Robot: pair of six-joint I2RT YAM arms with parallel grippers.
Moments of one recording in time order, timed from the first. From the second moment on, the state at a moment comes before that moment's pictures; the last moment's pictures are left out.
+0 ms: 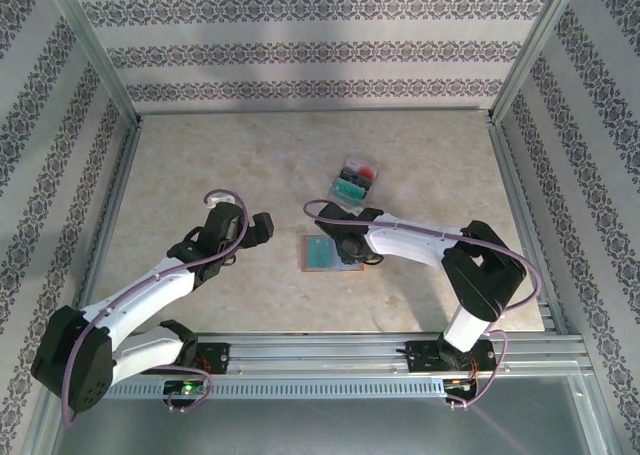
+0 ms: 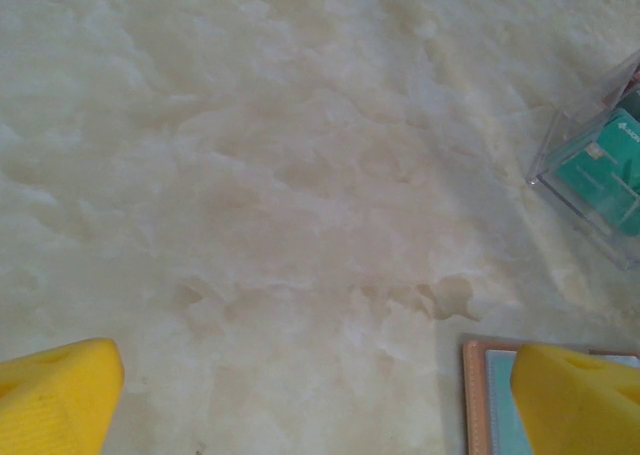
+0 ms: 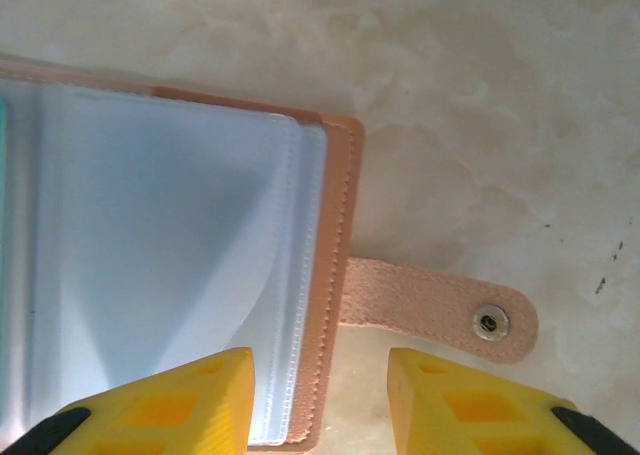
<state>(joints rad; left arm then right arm) -0.48 1.11 0.59 -0.21 -0.19 -0.66 0.82 1.68 1.03 -0.77 0.32 0.64</state>
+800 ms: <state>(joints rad) -0.66 1.36 0.77 -0.20 -0.12 -0.60 0.71 1.35 0.84 -0.71 0.21 0.69</state>
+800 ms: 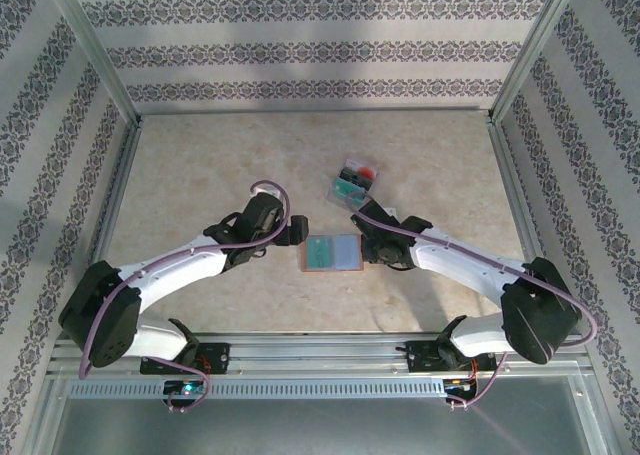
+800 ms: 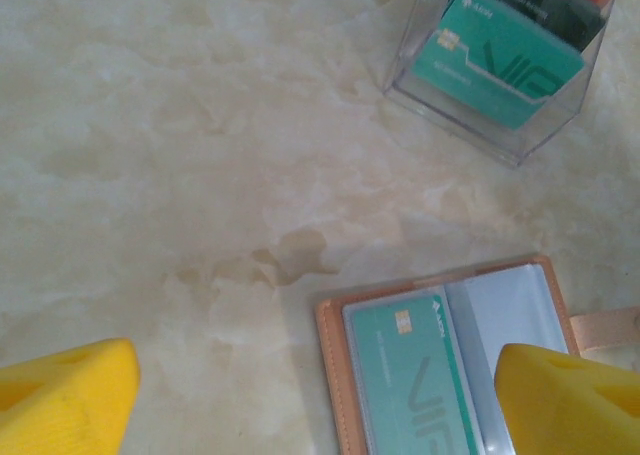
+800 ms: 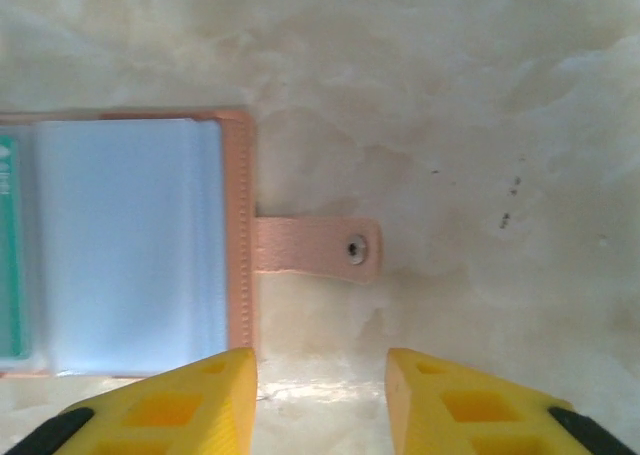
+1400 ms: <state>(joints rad) -0.75 1.50 0.71 -0.08 -0.01 -0.71 0.71 1.43 0.84 -0.52 -0.03 0.74</state>
